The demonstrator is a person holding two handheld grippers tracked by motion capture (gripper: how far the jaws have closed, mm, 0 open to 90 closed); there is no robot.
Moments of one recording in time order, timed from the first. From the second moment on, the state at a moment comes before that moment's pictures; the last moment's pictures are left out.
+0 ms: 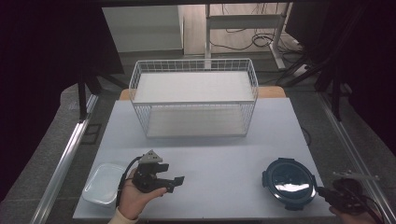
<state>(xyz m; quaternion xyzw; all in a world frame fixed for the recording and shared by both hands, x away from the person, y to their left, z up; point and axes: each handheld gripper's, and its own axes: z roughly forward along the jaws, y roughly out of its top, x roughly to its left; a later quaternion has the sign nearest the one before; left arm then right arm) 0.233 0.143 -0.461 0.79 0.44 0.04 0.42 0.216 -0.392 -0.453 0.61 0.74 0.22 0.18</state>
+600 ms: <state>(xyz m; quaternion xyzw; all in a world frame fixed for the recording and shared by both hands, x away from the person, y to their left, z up) 0.233 0.141 -0.463 0.80 0.44 0.04 0.41 0.219 -0.373 -0.448 0.61 0.75 0.21 0.17</state>
